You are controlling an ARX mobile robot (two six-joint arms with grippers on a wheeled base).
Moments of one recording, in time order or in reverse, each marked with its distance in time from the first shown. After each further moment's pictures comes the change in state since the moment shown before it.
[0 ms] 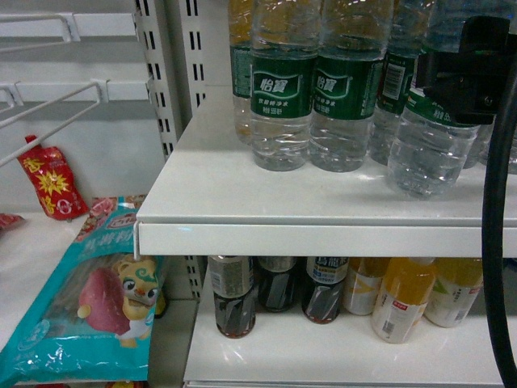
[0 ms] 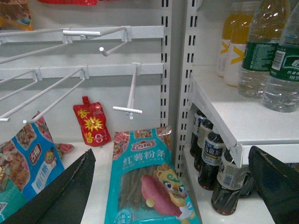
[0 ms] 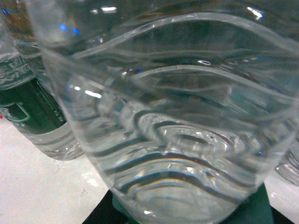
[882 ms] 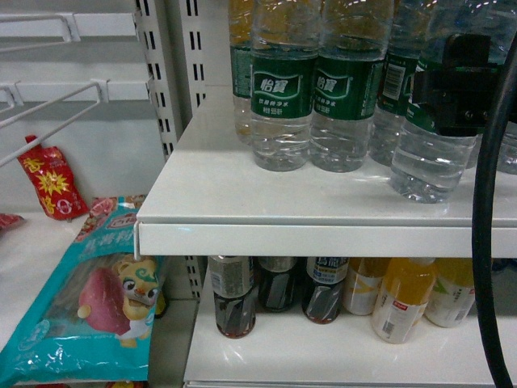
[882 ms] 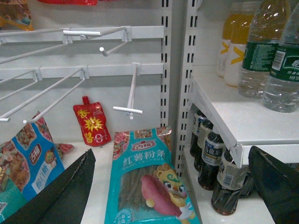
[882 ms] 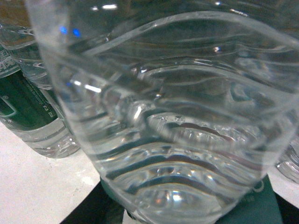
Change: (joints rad) left arm 0.000 0.000 0.000 0.000 0.000 0.000; right arm -0.006 0.029 -0.004 0.014 -0.002 -0.006
